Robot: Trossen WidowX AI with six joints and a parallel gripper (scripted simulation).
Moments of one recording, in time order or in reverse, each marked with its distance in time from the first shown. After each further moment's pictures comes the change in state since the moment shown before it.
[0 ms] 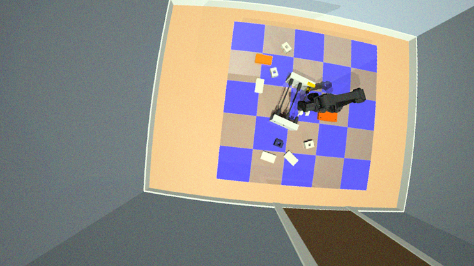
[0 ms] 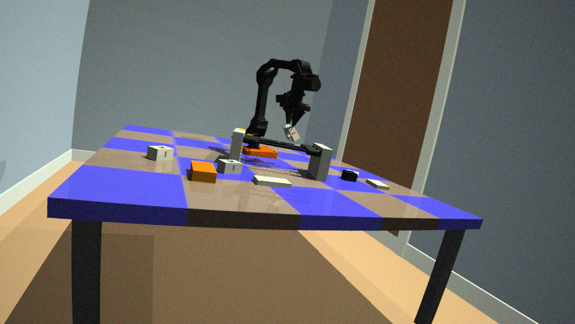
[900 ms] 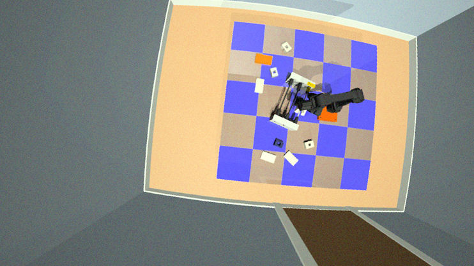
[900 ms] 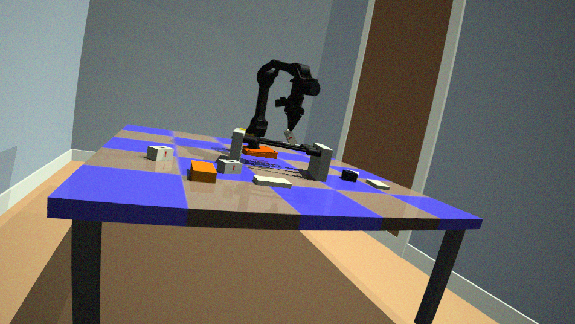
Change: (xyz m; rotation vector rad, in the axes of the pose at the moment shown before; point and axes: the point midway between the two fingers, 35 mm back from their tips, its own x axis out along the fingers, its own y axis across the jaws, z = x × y) arm 0.019 0.015 0.005 0.319 0.001 0.004
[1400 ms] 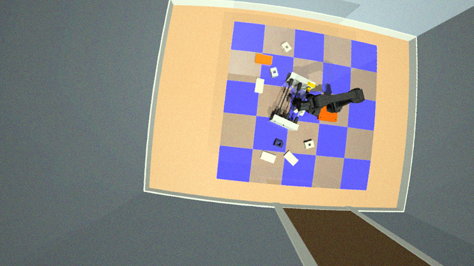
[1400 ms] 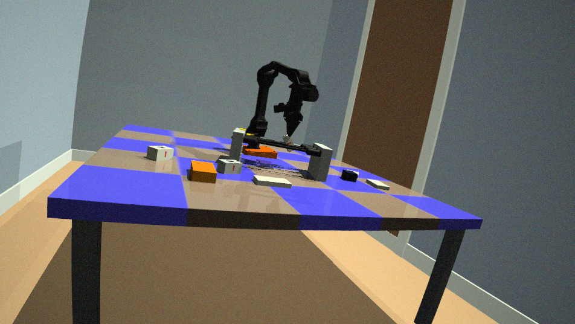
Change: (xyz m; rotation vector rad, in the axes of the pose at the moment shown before) arm 0.025 0.000 0.000 0.007 0.000 0.000
